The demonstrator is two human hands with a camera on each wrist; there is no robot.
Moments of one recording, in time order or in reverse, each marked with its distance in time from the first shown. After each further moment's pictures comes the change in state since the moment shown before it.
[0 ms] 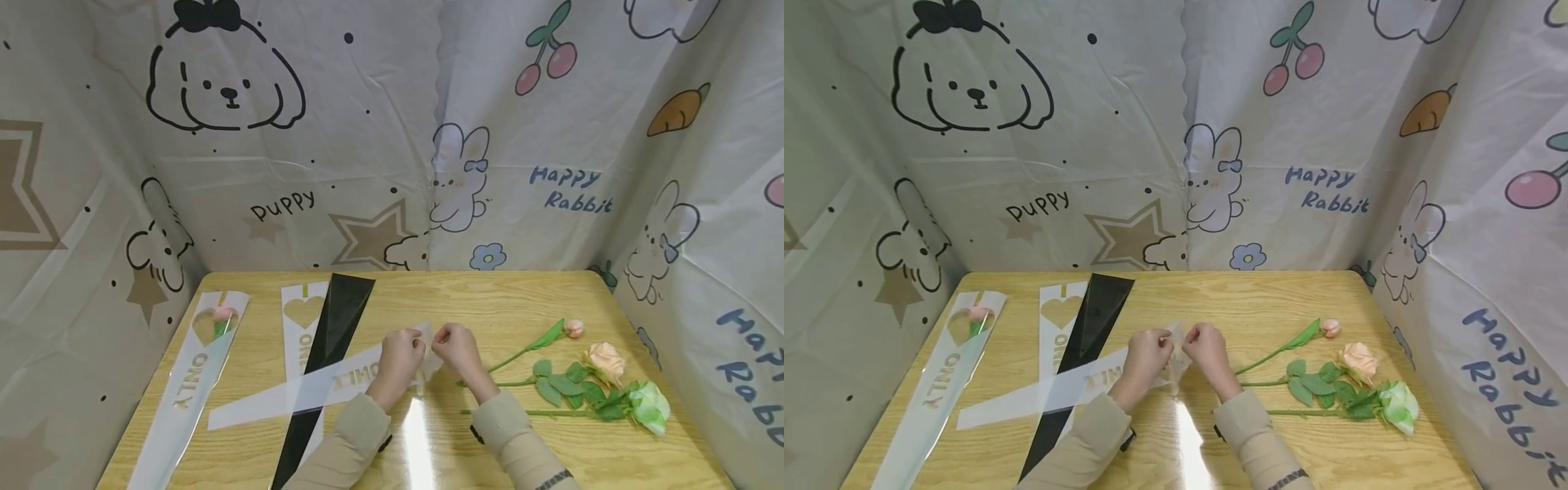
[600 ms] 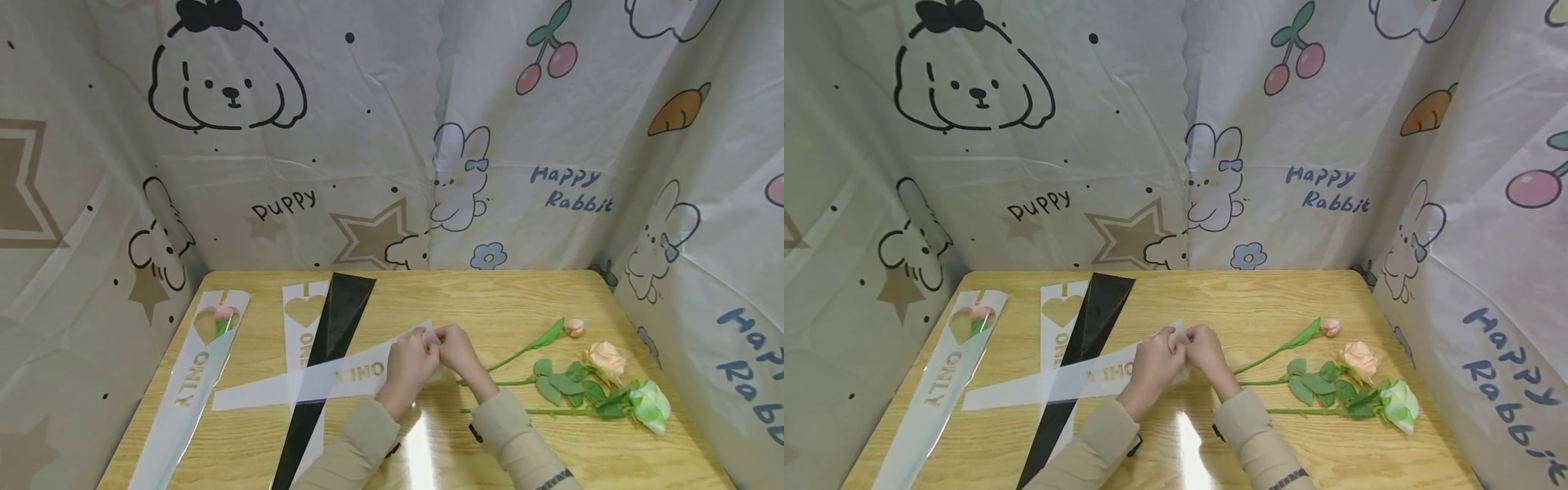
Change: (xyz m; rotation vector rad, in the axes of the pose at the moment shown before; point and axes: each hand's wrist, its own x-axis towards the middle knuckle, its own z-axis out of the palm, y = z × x) left_hand -0.010 0.011 0.005 0.113 0.050 0.074; right_hand 0.001 -0.006 0.002 0.062 -0.107 0.020
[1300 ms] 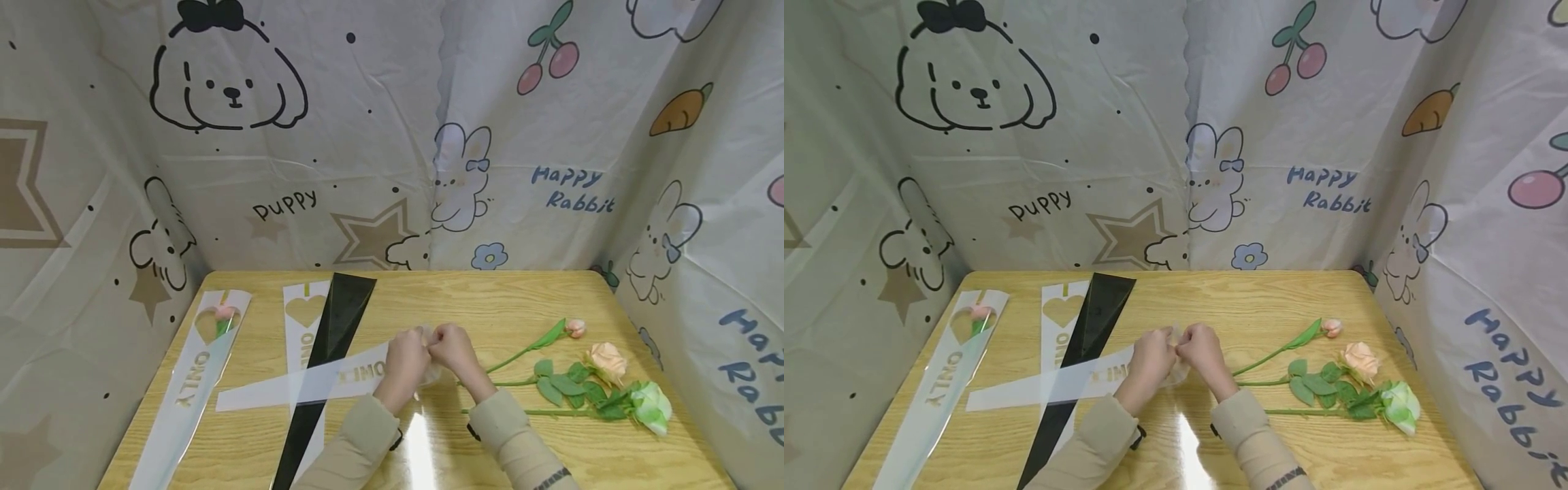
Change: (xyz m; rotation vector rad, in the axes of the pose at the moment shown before) left_hand 0.007 0.010 -0.015 0.028 -0.201 -0.196; right_hand -0.006 -0.011 0.000 -0.039 0.032 0.047
